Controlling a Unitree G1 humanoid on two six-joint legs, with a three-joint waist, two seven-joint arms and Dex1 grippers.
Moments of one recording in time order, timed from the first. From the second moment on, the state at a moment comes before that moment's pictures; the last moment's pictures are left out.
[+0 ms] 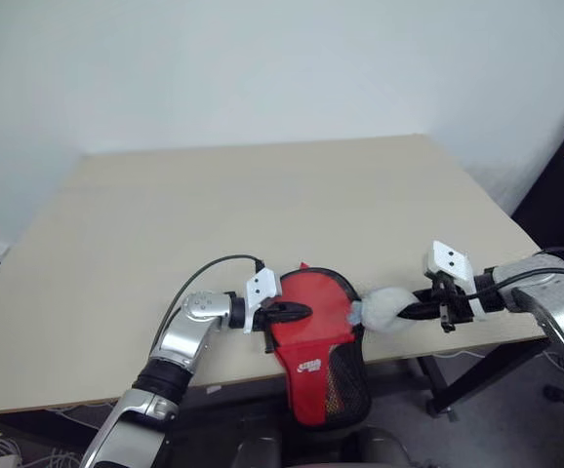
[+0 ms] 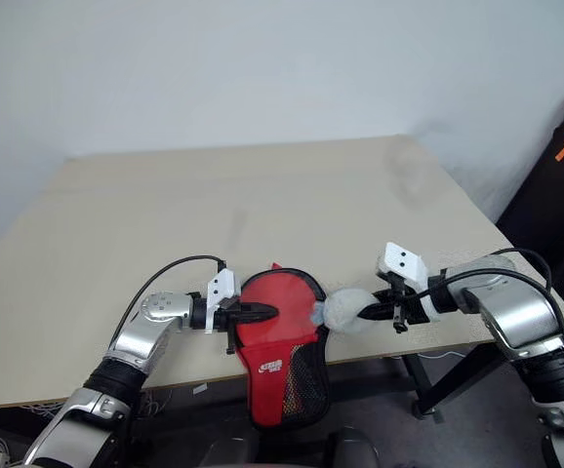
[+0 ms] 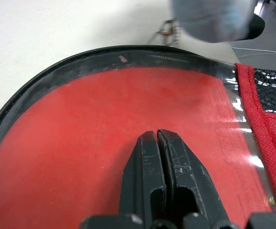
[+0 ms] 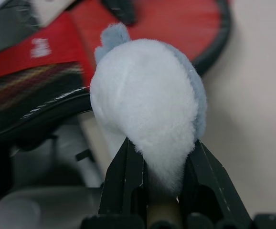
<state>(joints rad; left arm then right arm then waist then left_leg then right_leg) -0.38 0.39 -0.27 0.37 -0.17 0.05 -1.16 -0.37 -0.93 0.21 -0.19 0.36 0.69 1.26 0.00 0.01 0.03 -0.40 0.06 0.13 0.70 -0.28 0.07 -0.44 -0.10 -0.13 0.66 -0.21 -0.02</state>
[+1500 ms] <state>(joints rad) -0.42 0.38 -0.29 0.40 -0.16 0.06 -1.20 -0.04 -1.07 0.17 -0.57 0.54 0.68 1.31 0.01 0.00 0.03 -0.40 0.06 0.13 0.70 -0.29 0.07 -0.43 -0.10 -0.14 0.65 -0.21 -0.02</state>
